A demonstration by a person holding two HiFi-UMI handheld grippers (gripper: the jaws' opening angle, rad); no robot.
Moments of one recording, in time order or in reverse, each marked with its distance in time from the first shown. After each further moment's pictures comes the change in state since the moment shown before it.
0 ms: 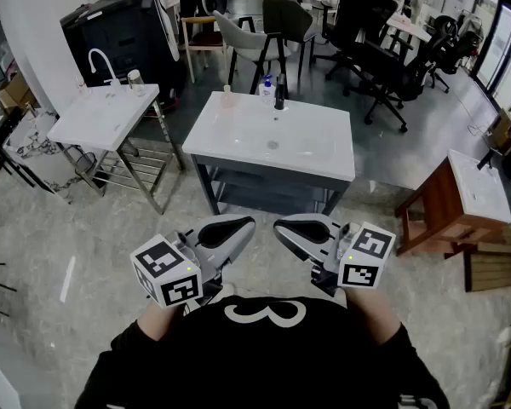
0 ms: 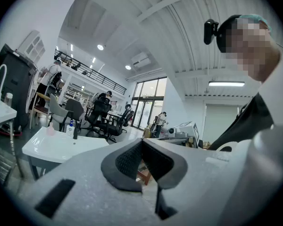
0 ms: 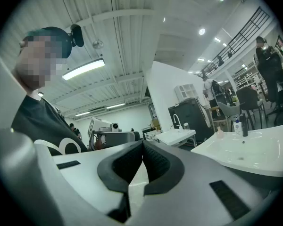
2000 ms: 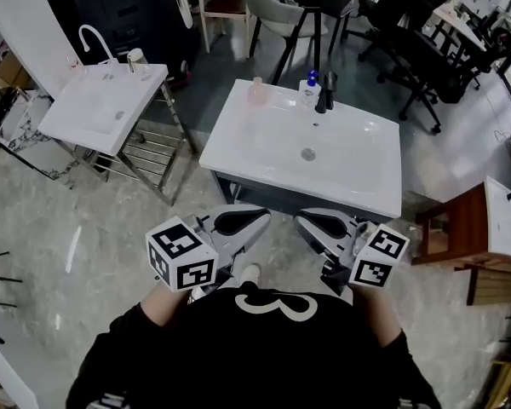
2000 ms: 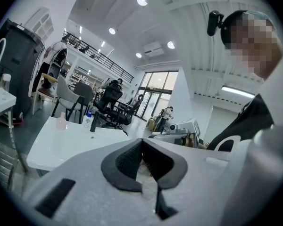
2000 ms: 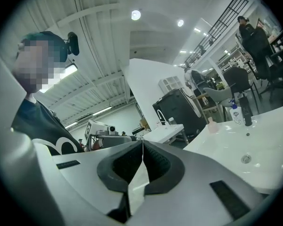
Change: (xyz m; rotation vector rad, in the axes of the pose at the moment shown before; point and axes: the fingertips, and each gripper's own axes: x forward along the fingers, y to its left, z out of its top) left arm 0.051 0.256 -0.001 -0.139 0.141 0.007; right arm 0.143 -0.217 0.002 0.197 0.010 -0.082
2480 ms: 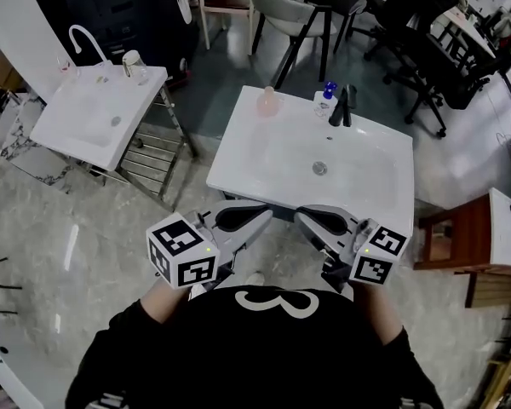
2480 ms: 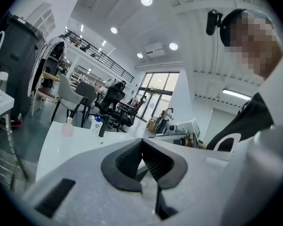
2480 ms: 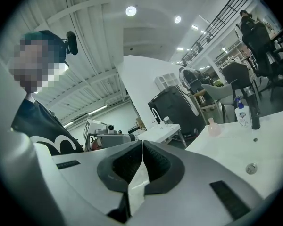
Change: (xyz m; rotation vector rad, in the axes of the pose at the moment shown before) left arm 0.005 0.097 0.032 -0.012 0.000 -0.020; right arm 0.078 -0.065 0.023 0.022 0.029 -0.033
